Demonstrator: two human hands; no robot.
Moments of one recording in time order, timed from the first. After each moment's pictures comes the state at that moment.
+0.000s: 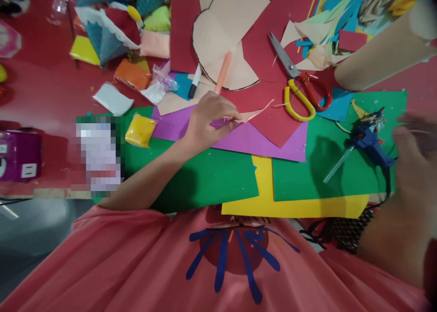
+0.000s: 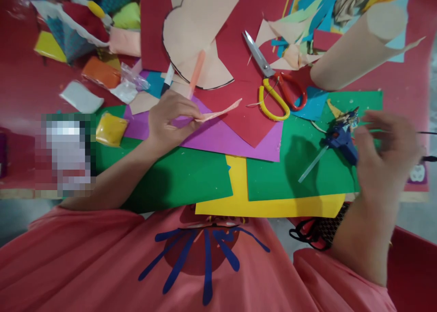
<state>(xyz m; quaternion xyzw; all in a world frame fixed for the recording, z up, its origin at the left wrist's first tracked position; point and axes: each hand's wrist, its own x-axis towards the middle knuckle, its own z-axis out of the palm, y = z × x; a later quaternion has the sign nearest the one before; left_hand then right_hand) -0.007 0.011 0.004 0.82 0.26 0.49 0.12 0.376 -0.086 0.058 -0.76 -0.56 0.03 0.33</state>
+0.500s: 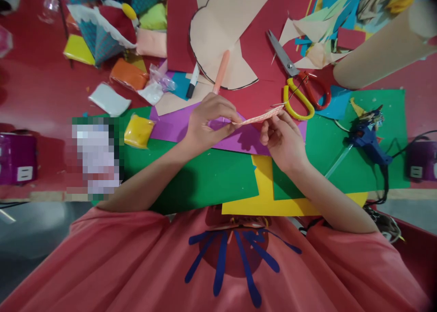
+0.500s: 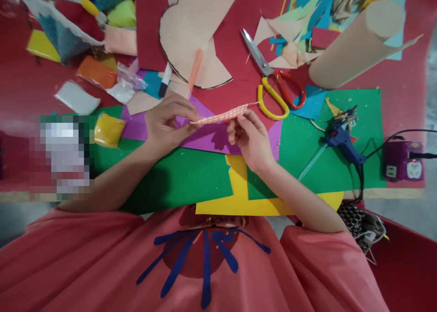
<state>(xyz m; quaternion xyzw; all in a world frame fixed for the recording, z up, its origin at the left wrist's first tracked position) -0.004 0.006 0.005 0.78 0.24 0.54 0.22 0.187 -0.043 0.017 -0.45 -0.28 0.67 0.52</state>
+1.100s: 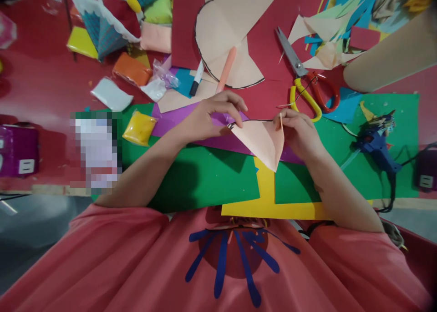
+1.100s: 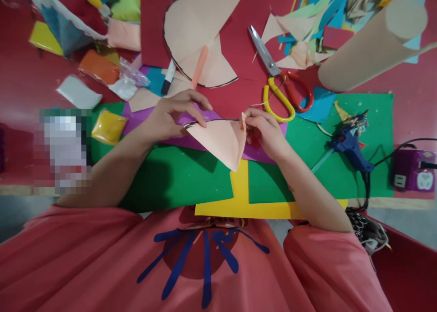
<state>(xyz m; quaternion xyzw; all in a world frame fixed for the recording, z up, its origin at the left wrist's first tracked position) -0.024 0.026 0.003 0.79 0.27 0.34 0.44 0.221 -0.015 0.012 -0.45 -0.44 0.67 0.39</state>
